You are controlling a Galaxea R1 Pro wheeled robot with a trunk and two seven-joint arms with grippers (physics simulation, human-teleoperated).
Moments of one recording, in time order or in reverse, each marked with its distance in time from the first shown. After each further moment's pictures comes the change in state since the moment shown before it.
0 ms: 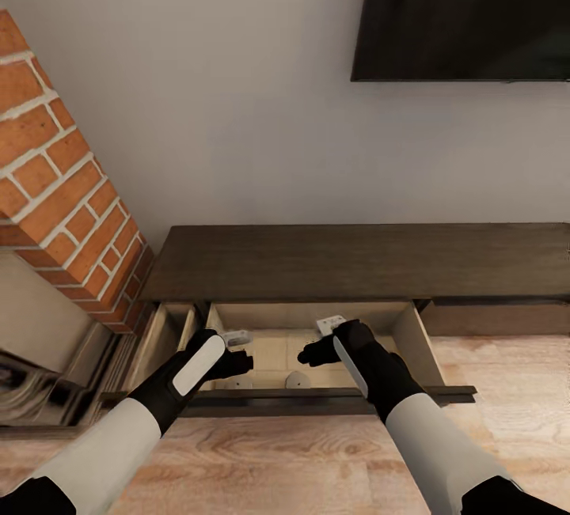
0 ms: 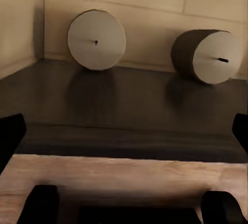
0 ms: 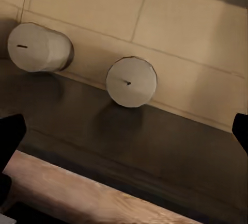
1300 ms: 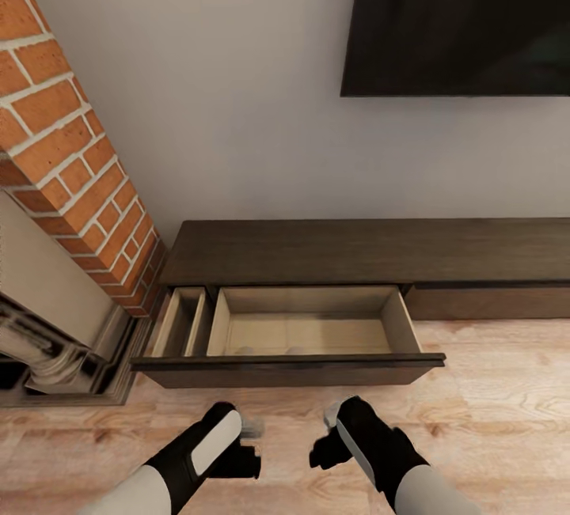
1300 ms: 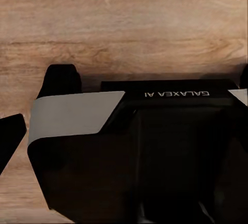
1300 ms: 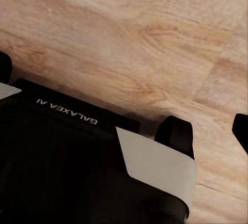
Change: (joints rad) left arm 0.182 -0.080 -0.126 0.184 0.000 0.079 -0.004; right arm 0.202 -0.005 0.058 0.208 0.009 -0.015 -0.010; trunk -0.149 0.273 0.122
